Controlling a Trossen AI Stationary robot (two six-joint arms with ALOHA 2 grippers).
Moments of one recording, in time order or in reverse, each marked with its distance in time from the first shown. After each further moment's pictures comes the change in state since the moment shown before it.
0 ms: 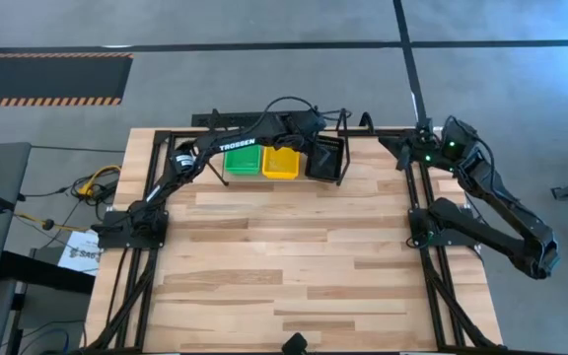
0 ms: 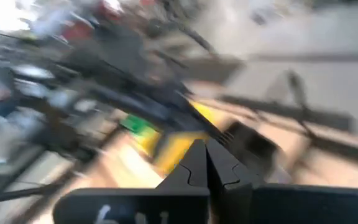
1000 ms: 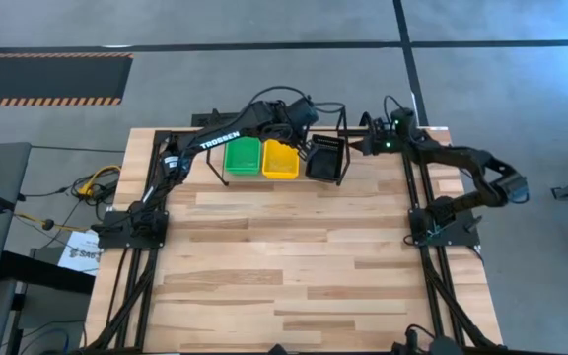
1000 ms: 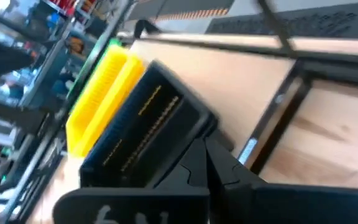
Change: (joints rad) left arm -0.027 -0.107 0.168 -0.380 -0.112 0.004; right arm -0.230 0.823 -0.138 0.599 -0.352 -0.005
